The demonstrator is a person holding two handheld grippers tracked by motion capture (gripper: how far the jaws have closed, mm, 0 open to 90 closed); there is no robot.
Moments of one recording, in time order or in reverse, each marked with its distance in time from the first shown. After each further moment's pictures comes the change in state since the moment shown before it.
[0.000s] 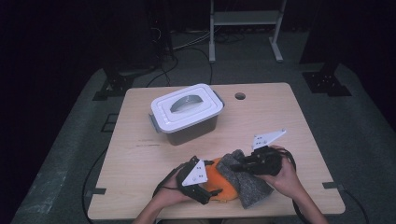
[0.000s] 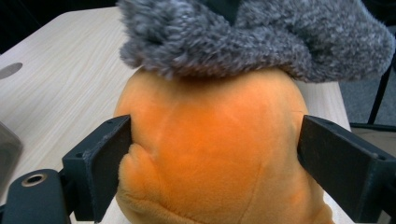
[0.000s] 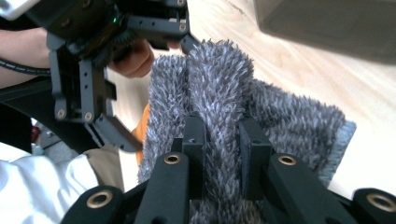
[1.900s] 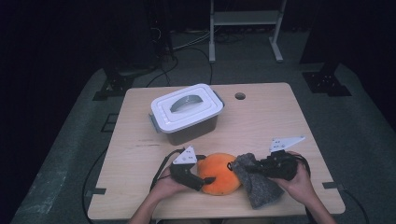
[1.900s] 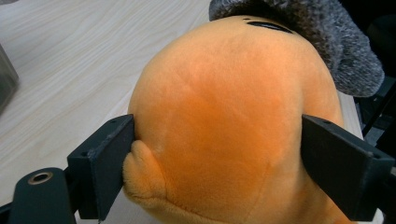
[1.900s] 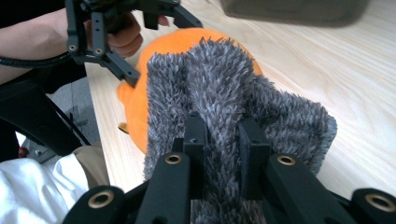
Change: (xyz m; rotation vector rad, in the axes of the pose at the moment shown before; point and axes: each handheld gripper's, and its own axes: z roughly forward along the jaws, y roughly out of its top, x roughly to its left) left arm 0.040 -0.024 -0.001 0.000 -0.054 -0.283; right arm -0.015 -0.039 -0.025 -0.042 -0.065 0.089
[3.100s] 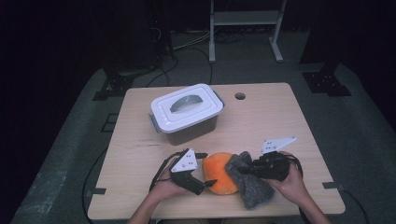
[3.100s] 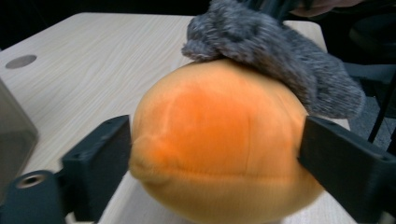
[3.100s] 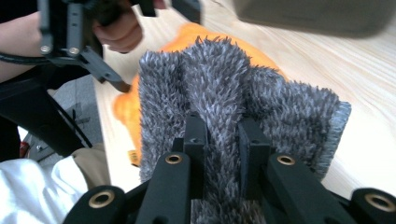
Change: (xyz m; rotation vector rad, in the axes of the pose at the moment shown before) left arm -0.018 0.013 -0.010 -0.077 0.019 0.160; right arm 0.008 0.006 0.015 -0.001 0.021 -0.033
